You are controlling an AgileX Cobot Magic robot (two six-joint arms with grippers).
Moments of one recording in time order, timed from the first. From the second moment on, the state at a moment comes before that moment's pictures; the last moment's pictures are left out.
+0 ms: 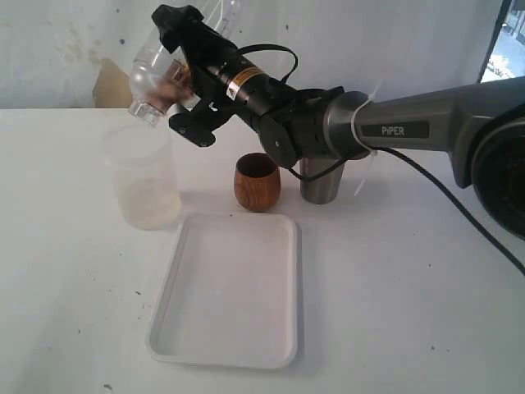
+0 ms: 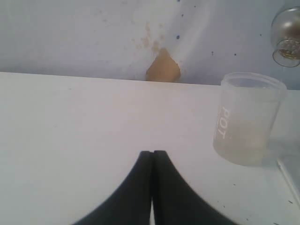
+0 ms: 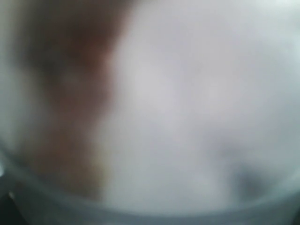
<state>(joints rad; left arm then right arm) 0.02 0.00 -0.01 -0.04 0.23 -0.02 0.49 2.19 -1.59 -0.09 -0.69 -2.12</state>
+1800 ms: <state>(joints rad) 0.02 0.00 -0.01 -0.04 0.23 -0.02 0.49 2.19 -1.59 -0.13 -0.69 -2.12</state>
